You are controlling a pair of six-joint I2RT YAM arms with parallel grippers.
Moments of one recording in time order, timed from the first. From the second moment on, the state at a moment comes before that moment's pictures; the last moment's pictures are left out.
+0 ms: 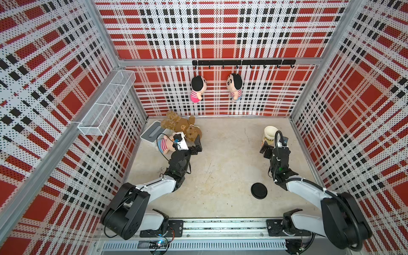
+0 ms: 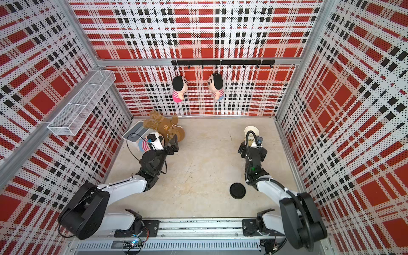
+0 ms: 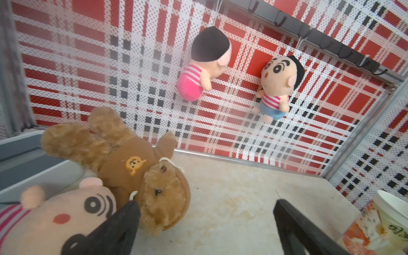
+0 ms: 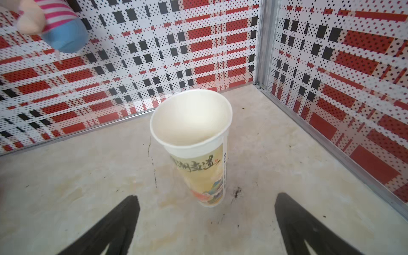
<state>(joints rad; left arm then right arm) -0.44 1.37 0.48 0.93 -0.27 -0.31 0.26 1.31 0.52 0.49 0.51 0.29</state>
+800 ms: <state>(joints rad) -0.39 1.39 0.50 0.90 -0.15 -0.37 0.20 1.59 0.74 0.54 0.53 0.26</state>
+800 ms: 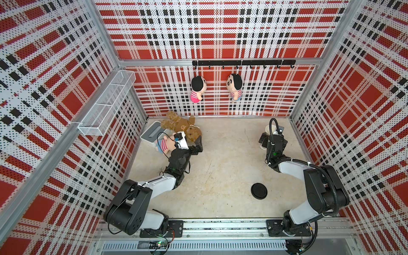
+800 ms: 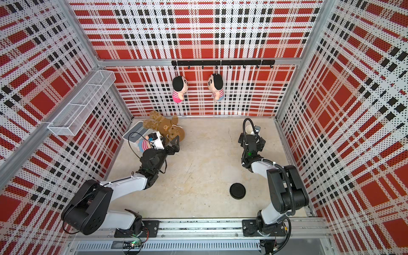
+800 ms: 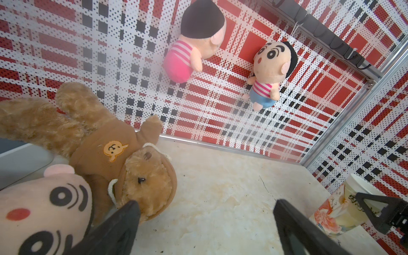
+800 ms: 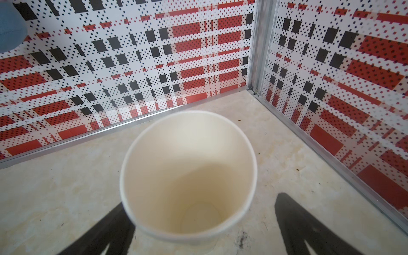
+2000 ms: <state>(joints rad) -0.39 1.29 0.43 0.90 -0.17 -0.38 0.19 1.82 1.06 0.34 0.56 0.26</state>
